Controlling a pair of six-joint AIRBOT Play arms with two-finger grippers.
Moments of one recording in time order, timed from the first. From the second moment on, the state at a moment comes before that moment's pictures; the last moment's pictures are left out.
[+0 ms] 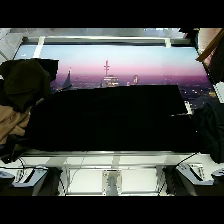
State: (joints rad) left arm 1.29 -0.99 0.58 1.07 -1.39 -1.14; right arm -1.29 -1.01 0.99 -1.04 1.57 1.08
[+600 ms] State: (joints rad) left arm 1.21 -0.99 0.46 0.93 -1.16 -1.14; right arm -1.30 -1.01 0.98 -1.07 1.56 1.07
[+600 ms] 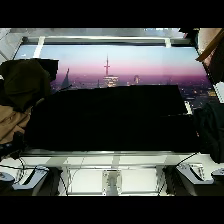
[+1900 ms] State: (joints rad) left arm 1.17 -0.98 0.45 0.90 -1.14 -1.14; right arm -1.42 -1.33 0.78 -1.18 1.34 0.94
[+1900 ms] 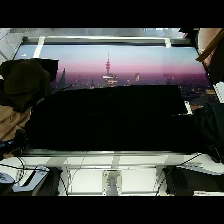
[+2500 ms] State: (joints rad) left arm 1.17 -0.98 0.45 0.90 -1.14 -1.14; right arm -1.31 -1.33 0.71 -1.18 1.29 0.91
